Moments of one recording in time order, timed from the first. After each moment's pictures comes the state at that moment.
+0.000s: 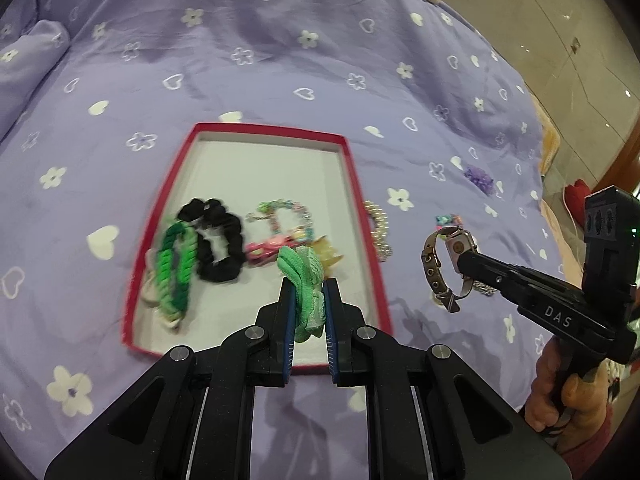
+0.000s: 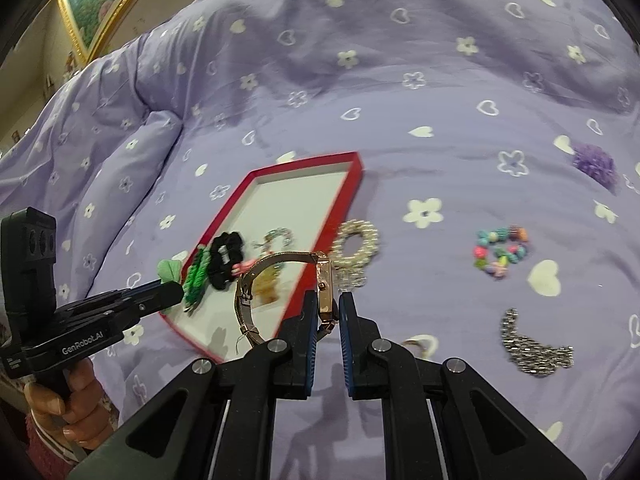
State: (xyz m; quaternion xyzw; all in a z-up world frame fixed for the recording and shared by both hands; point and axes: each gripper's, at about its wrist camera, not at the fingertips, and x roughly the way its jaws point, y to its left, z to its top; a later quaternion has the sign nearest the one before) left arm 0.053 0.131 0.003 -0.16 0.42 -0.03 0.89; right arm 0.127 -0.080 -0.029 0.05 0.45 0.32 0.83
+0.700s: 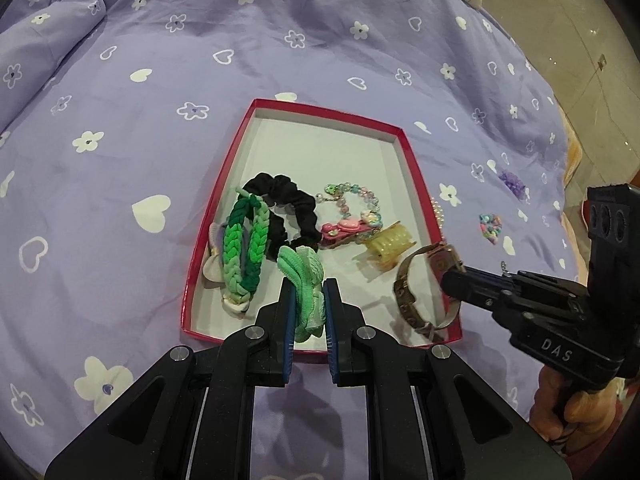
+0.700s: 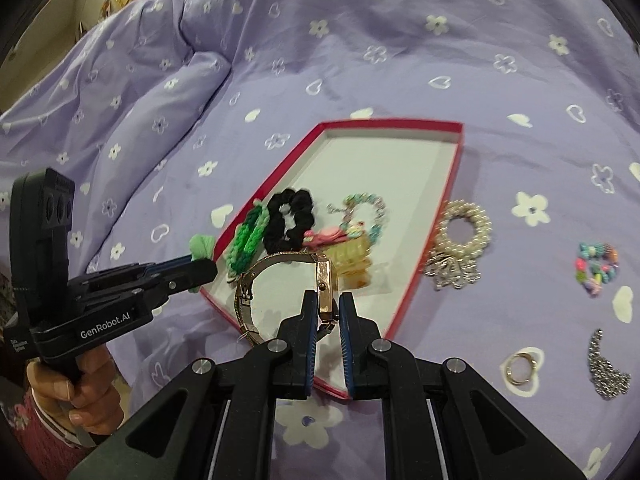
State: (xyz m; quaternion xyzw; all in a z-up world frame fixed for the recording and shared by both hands) left arm 0.046 0.177 -0.027 -0.17 0.44 0.00 0.88; right arm 0.113 0.005 -0.048 -0.02 0.48 0.38 0.79
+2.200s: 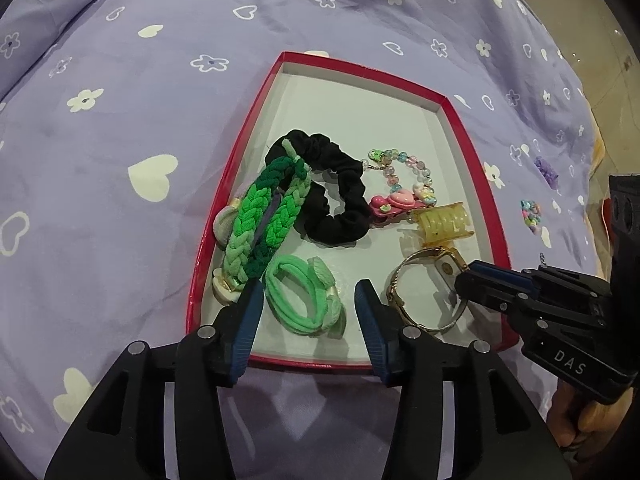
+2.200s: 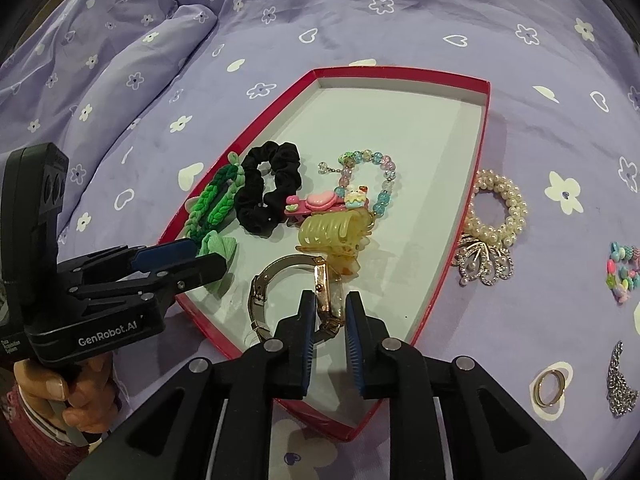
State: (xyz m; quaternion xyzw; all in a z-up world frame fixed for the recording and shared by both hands) left arm 0.063 0.189 -0.070 -0.18 0.49 0.02 0.85; right arm 0.127 0.034 -0.083 -0.06 0.52 0.36 0.77
